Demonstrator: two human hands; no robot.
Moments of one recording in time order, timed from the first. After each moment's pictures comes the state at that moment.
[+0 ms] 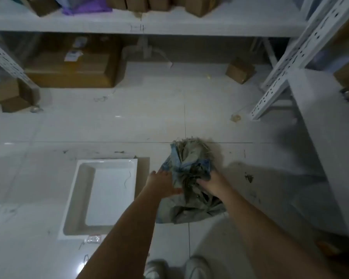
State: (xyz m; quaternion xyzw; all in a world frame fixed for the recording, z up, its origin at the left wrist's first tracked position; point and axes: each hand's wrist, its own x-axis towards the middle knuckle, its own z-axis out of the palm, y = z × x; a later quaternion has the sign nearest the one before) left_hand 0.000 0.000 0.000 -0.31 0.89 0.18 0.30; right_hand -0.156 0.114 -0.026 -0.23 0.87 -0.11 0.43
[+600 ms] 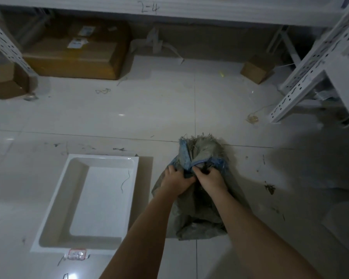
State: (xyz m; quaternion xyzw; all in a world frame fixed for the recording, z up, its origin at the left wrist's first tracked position) left_hand -0.033 -0.012 -0.112 -0.48 0.77 0.39 0.18; right_hand -0.130 0.056 -0.108 -0.13 0.87 -0.27 0.39
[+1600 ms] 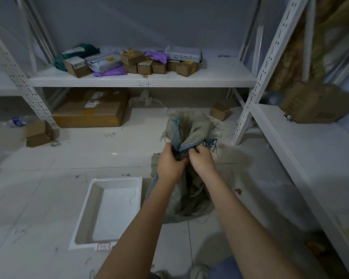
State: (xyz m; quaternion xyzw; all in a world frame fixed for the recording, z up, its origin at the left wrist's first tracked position) left_hand 0.026 0.081 0.153 -0.43 0.74 0.43 -0.30; right_hand -0.053 0.128 0.165 -0.25 0.82 -0.45 0.24
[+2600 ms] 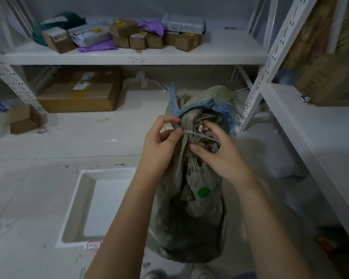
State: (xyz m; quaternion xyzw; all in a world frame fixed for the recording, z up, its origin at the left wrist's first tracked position) left_hand 0.035 0.076 0.189 -0.32 0.62 0.64 -0.33; right_hand -0.082 0.164 0.172 -0.42 0.73 -0.50 0.22
